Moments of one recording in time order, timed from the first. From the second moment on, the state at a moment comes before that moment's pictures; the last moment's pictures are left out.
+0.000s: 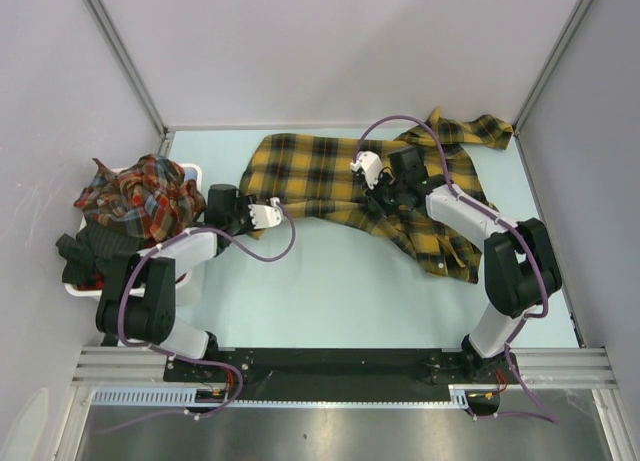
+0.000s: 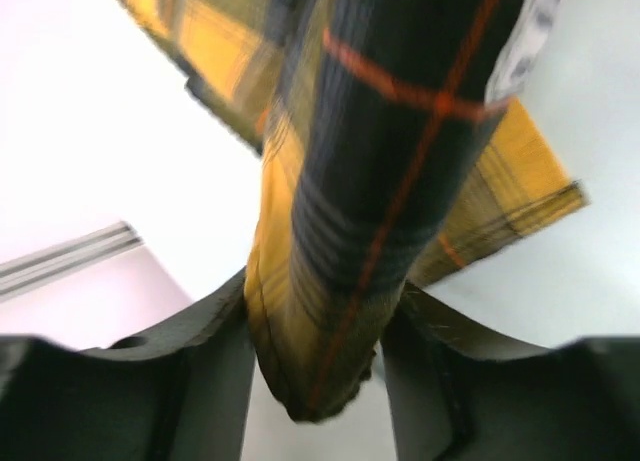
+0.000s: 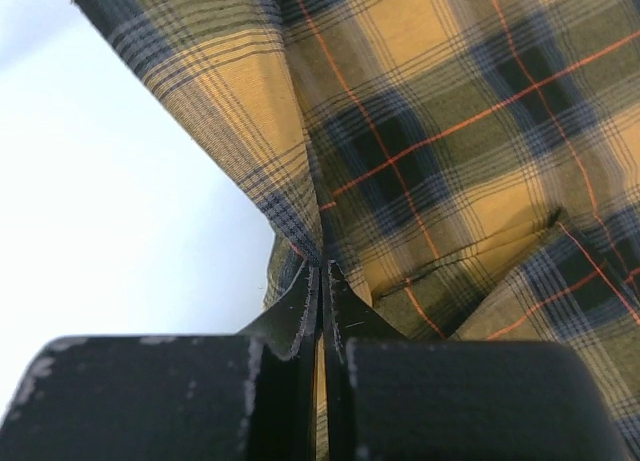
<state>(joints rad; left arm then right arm) -0.19 1.49 0.70 0.06 0.05 1.20 0.44 1.71 1.24 -0.33 -0.32 -0.44</state>
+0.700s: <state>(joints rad) -0.12 1.16 0.58 -0.22 0.12 1.71 0.61 1.61 1.15 -0.60 -0.51 -0.55</state>
